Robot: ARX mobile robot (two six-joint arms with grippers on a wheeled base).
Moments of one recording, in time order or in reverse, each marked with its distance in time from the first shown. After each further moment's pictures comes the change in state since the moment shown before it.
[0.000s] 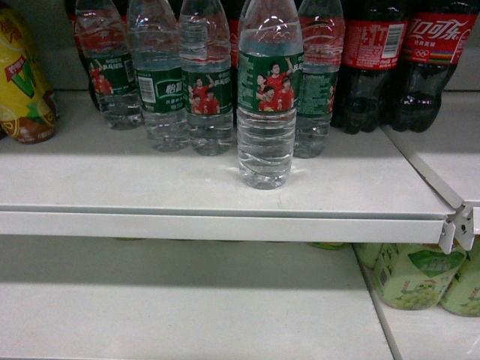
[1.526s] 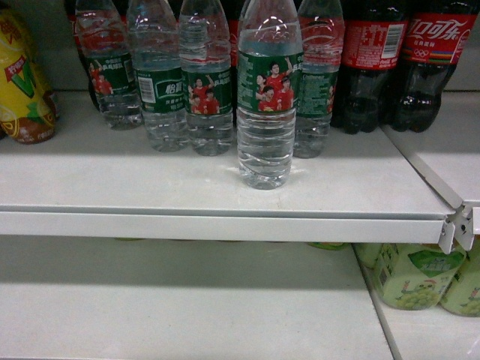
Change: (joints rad) left arm 0.000 0.000 0.000 0.000 0.000 0.000; right arm -0.141 0.127 0.058 0.056 -0.225 0.101
